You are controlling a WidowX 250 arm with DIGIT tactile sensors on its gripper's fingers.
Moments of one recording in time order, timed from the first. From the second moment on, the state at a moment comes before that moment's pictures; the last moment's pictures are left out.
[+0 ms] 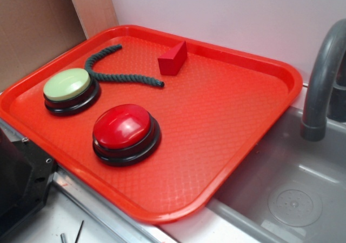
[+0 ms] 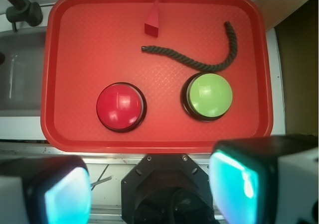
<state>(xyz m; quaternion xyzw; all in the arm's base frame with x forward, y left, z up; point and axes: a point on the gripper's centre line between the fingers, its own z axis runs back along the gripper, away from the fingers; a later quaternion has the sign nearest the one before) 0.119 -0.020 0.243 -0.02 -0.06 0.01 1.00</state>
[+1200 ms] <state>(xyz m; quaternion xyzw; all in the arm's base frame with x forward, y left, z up) 0.226 -0.027 0.155 0.01 -0.09 0.20 0.97</state>
